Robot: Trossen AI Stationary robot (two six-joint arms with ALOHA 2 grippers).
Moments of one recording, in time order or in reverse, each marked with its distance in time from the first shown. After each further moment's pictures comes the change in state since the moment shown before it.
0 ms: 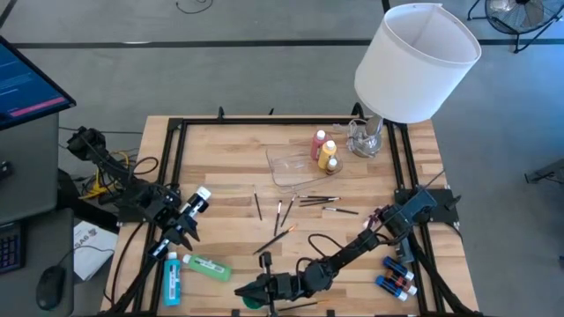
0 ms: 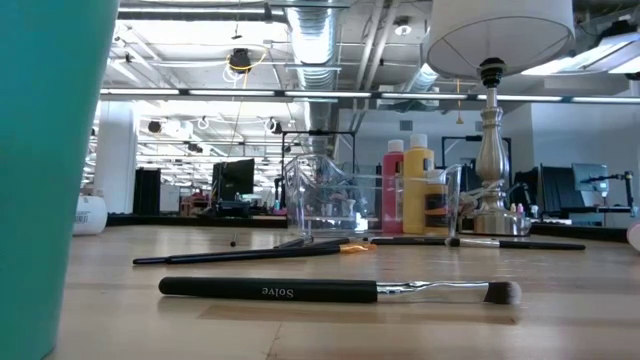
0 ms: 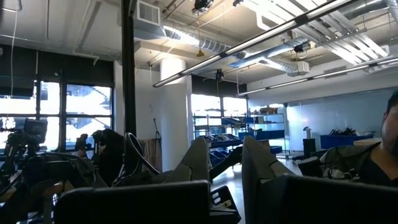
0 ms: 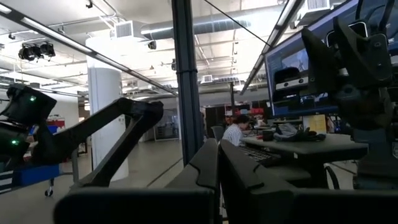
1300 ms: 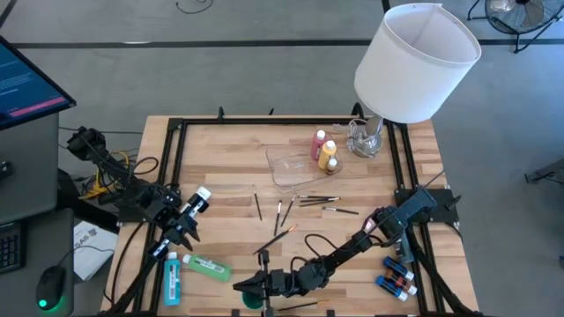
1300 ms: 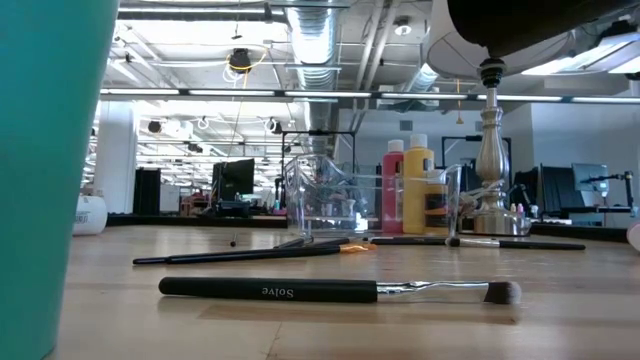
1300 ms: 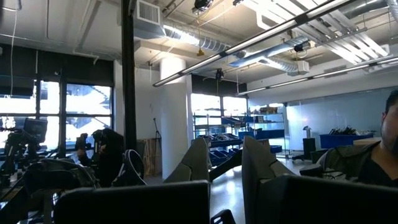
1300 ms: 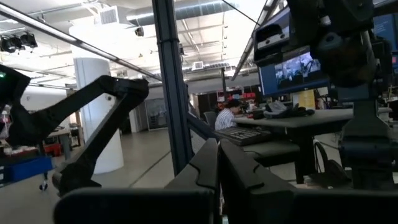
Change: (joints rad) left arm 0.000 0.000 0.000 -0.003 0.000 0.000; right arm -0.020 0.061 -0.001 0.000 0.034 0.068
